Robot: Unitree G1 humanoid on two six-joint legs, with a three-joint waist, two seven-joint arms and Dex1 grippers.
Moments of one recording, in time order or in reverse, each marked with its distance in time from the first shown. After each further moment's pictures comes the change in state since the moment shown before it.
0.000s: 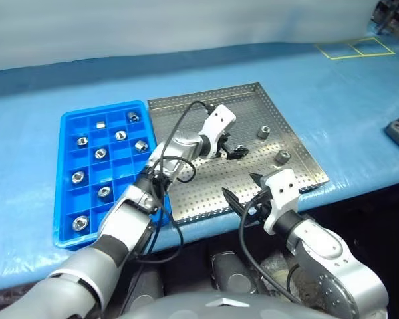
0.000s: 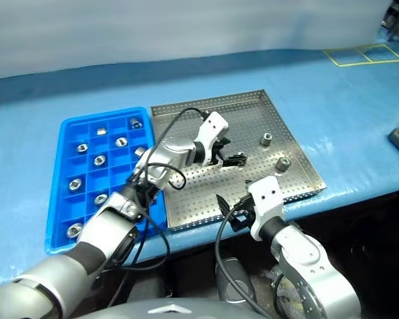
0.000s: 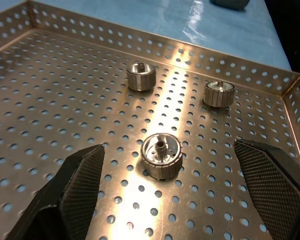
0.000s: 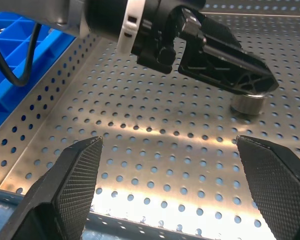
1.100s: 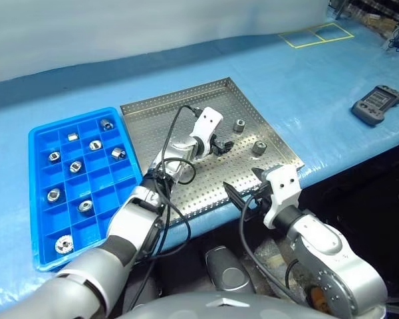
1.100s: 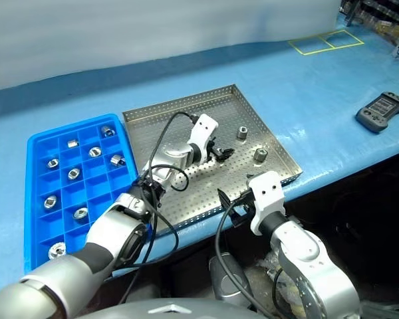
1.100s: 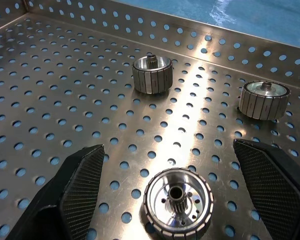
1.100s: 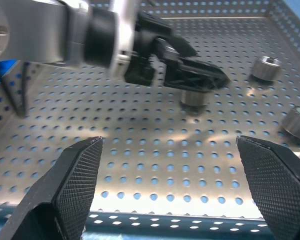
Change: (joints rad) left arm 0.084 -0.002 0.162 0.010 0.098 -0.129 0.165; right arm -0.093 0.033 0.005 0.066 -0.020 0.008 -0.054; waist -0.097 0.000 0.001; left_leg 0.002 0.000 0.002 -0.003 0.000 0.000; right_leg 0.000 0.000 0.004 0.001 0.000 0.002
